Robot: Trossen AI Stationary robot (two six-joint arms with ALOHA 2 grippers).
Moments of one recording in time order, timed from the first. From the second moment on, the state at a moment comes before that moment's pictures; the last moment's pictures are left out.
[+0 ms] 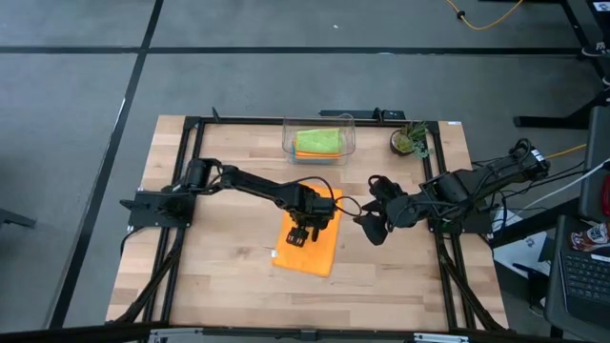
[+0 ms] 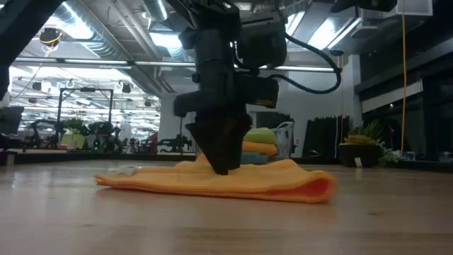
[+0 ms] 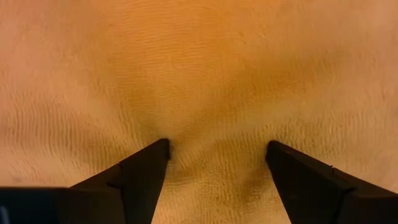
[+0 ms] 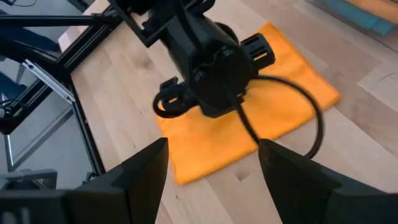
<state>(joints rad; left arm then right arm) -0.06 2.19 1.58 -0.78 0.01 0.24 0.41 1.25 1.24 -0.85 0.36 1.04</state>
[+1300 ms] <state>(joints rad) -0.43 2.04 1.57 -0.70 -0.12 -0.71 0.43 1.36 1.04 -0.64 0.17 0.33</state>
